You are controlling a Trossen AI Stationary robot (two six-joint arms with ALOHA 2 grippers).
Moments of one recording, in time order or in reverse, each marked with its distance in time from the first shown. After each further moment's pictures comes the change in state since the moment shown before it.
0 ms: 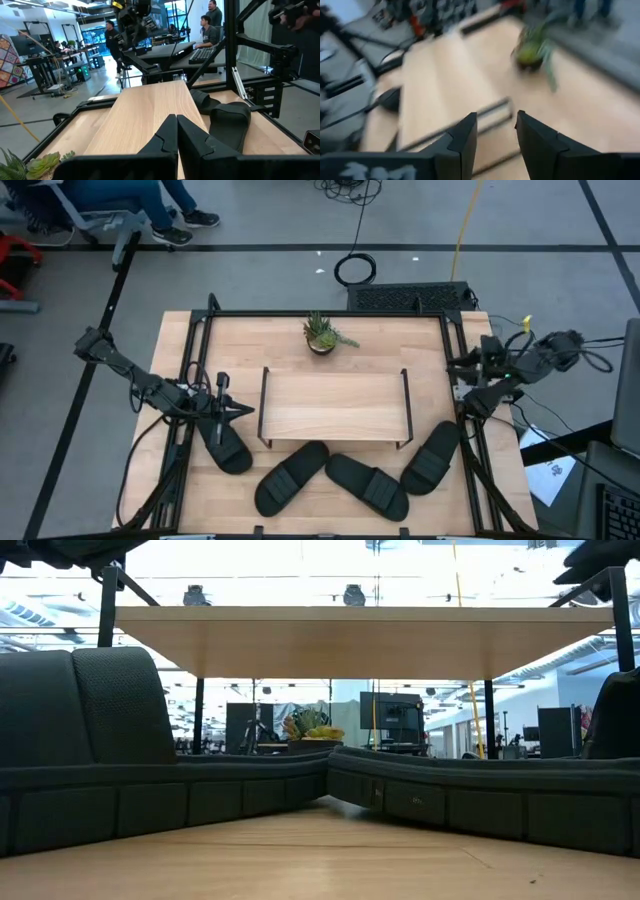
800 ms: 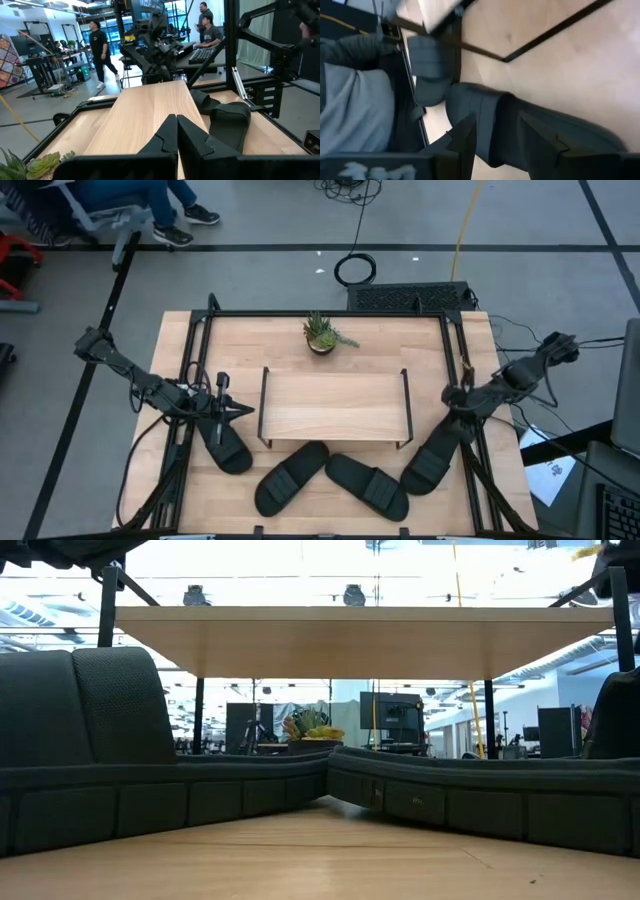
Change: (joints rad) left arm 0.000 0.000 0.000 0.000 0.000 0.000; right arm 0.001 0.141 -0.356 0.228 -0.659 0.350
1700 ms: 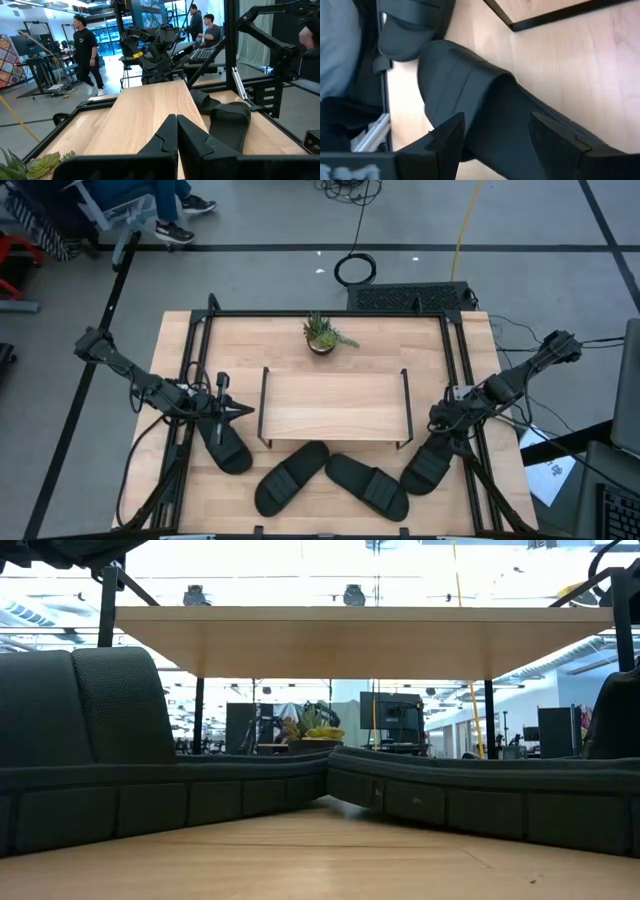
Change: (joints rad) left arm 0.000 0.000 0.000 0.000 0.000 0.000; right arm 0.000 0.151 -0.120 0.155 -0.108 -0.290
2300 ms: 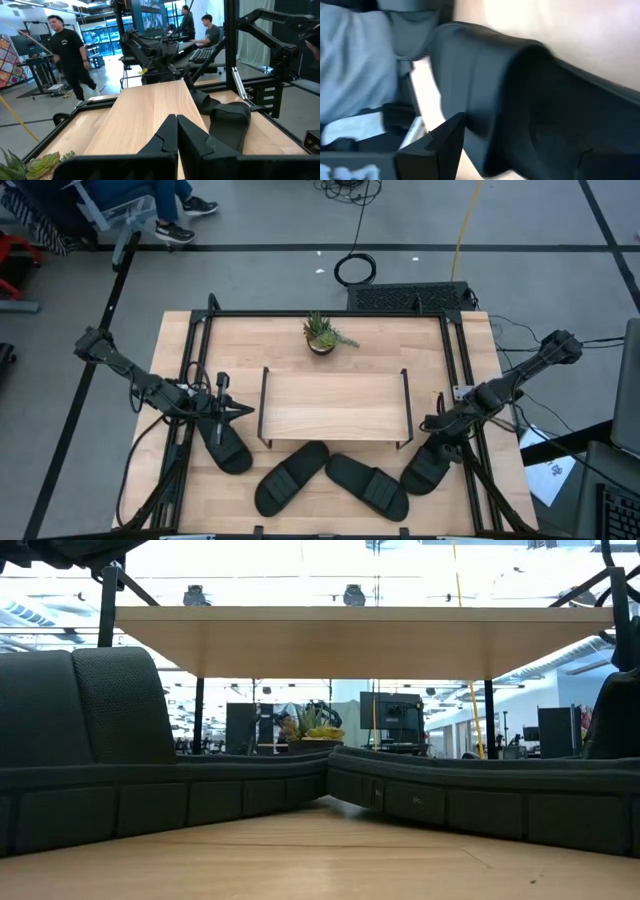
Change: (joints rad) left arm 0.000 0.000 0.000 0.000 0.000 0.000; right arm 0.000 0.022 -0.235 0.388 -0.209 0.277
